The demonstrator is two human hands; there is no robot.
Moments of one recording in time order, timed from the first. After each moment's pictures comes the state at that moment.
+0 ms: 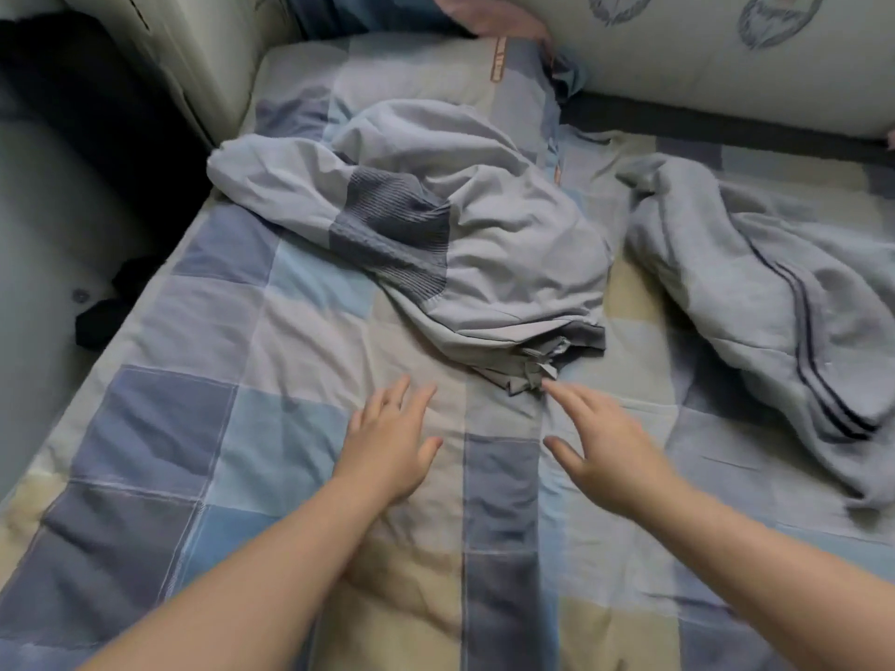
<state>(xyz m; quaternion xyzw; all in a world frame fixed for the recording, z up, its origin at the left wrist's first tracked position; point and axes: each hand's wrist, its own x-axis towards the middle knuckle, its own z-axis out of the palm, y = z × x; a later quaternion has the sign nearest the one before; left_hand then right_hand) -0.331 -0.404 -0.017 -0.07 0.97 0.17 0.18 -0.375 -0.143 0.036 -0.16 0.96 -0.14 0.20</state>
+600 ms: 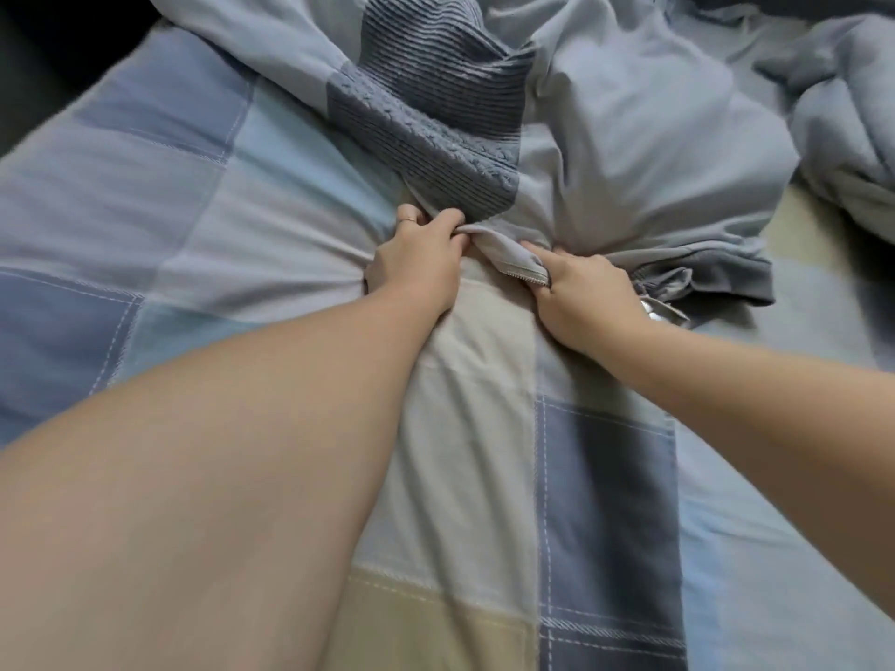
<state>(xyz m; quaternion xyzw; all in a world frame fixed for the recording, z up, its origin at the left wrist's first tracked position) -0.505 -0.452 -0.157 -0.18 0.96 0.23 0.01 -0.520 -0.265 -0.137 -0.21 0.97 -0.08 0.07</state>
